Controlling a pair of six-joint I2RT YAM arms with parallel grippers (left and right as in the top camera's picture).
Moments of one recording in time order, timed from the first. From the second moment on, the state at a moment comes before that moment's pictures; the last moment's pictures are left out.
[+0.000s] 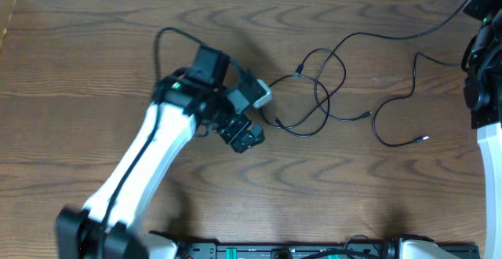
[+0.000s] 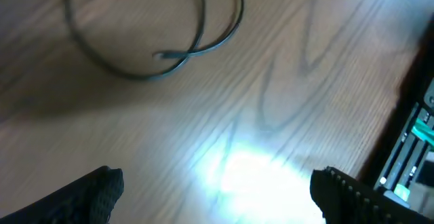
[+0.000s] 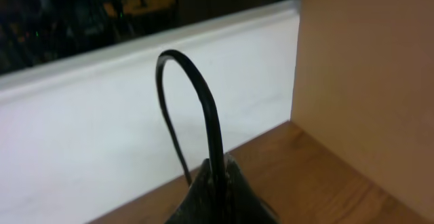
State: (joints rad) left arm -0.37 1.54 1.26 -1.01 0.49 0.51; right arm -0.07 1.35 1.52 -0.33 0.42 0.20
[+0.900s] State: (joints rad) left arm -0.61 1.88 1.26 -0.42 0.43 0.57; right arm -0.07 1.35 1.52 -0.49 0.41 0.20
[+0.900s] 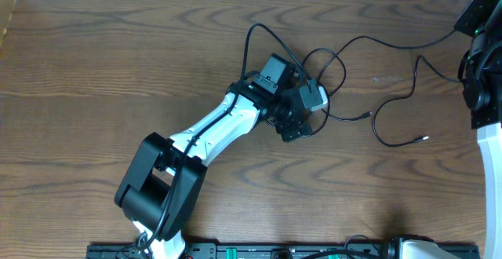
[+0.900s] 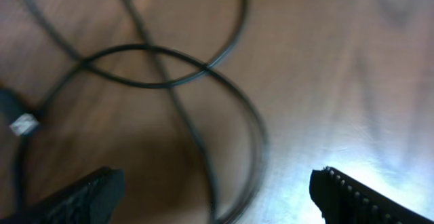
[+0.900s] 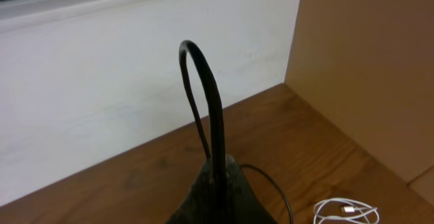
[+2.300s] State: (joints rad) left arm -0.44 2.01 1.26 -0.36 0.13 0.16; right arm -0.07 1.35 1.52 -0.57 0.37 0.20
